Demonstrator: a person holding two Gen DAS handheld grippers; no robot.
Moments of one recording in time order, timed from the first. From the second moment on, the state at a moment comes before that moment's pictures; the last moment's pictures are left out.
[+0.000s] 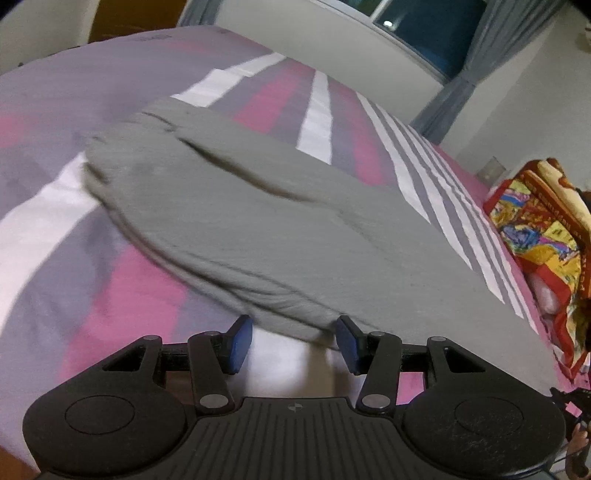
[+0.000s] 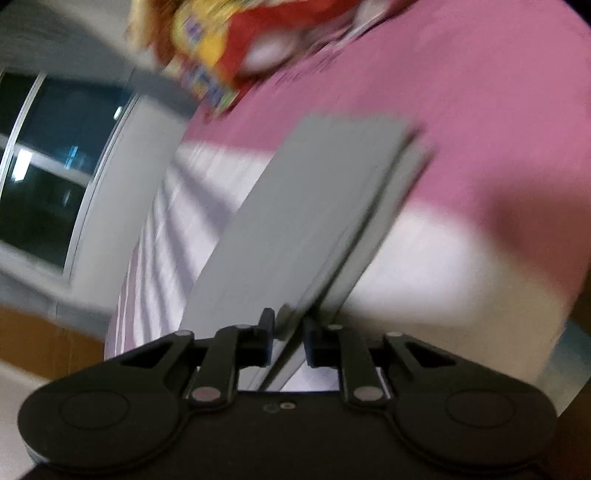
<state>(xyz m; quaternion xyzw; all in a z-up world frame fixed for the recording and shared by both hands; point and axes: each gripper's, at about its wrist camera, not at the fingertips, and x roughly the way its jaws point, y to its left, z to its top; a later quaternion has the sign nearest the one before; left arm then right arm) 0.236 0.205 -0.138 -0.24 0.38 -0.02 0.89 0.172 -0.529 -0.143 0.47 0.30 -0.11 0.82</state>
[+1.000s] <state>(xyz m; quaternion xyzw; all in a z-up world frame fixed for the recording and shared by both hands) 0.412 0.184 -0.137 -0.01 0.43 -0.06 0.90 0.415 -0.066 -0.155 -0.01 0.43 0.28 0.86</state>
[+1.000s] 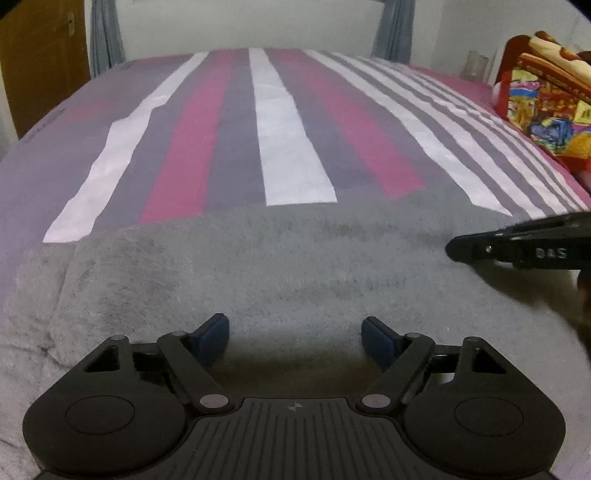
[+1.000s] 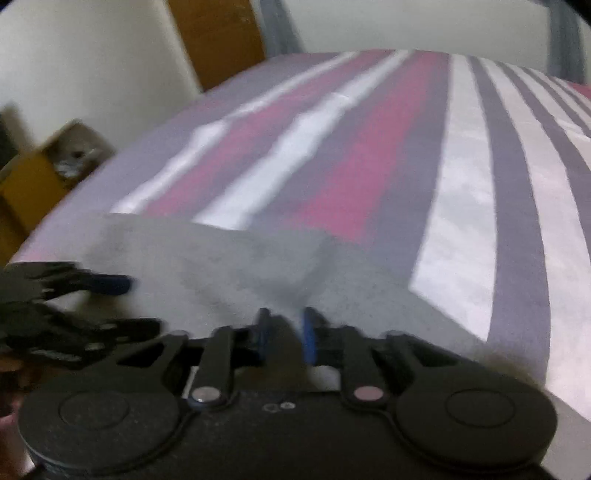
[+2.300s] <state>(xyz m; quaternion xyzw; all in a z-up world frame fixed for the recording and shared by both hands) 0.287 0.253 -0.148 -0.12 0.43 0.10 0.89 0.157 -0.574 -0.147 0.50 0.24 -0.11 0.83</state>
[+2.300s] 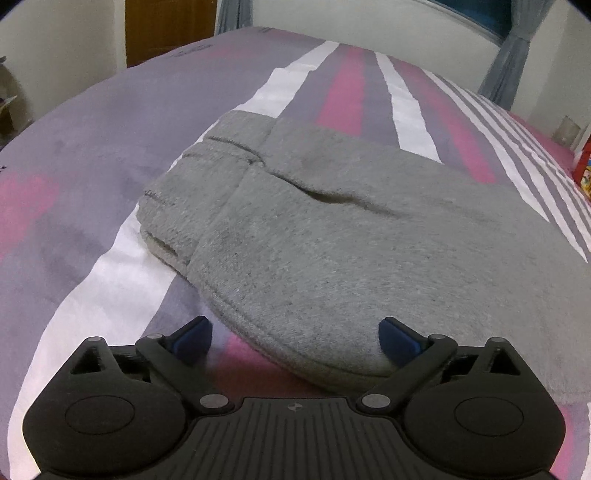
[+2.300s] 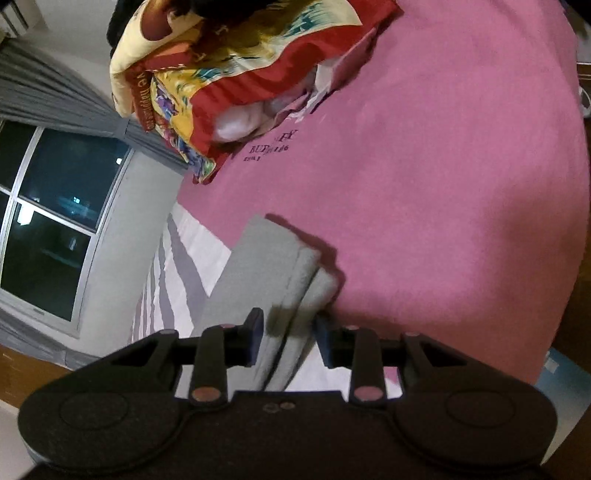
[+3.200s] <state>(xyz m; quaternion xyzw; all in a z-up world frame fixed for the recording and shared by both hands) 0.290 0.256 -0.150 -0.13 0.43 0.09 0.89 0.160 -0.555 -0.143 0.47 0.28 -0.12 0.83</state>
